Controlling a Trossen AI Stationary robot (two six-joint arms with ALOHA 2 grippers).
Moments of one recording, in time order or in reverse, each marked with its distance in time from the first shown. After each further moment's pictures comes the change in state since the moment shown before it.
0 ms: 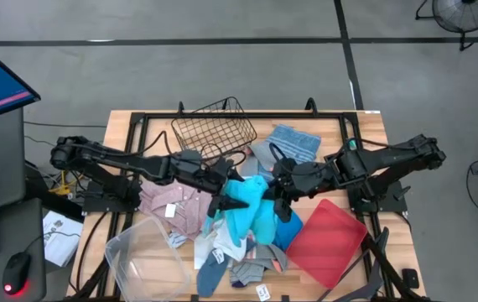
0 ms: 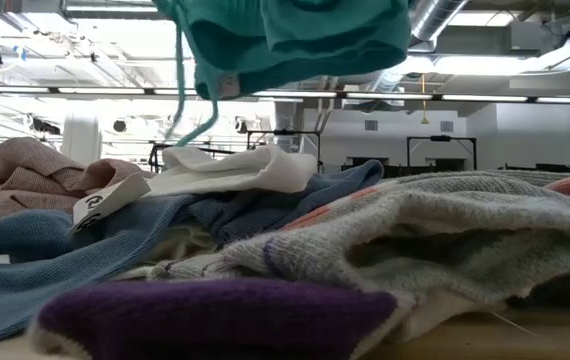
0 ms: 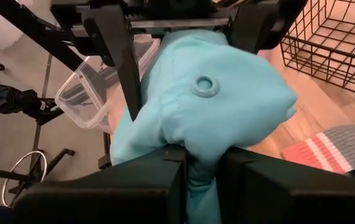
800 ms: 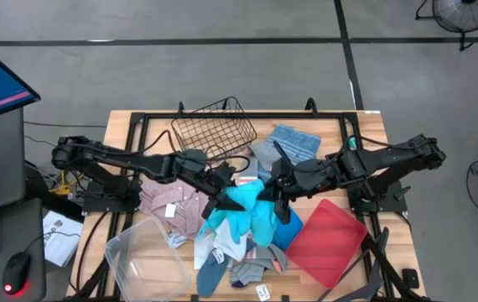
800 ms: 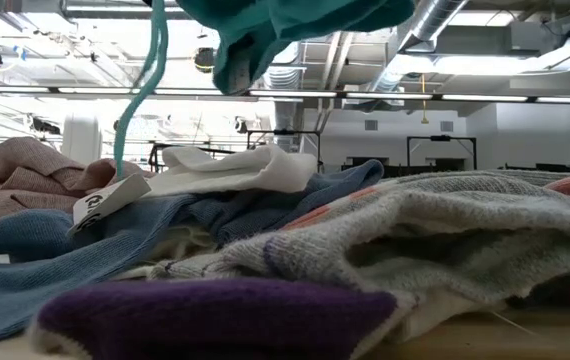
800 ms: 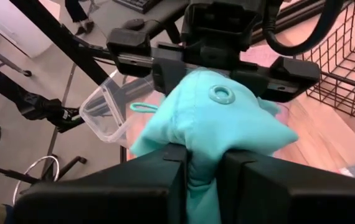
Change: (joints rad) left arm 0.023 0.013 0.001 -0.054 0.188 -0.028; right arm -0.003 0.000 0.000 0.125 -0.021 -0.079
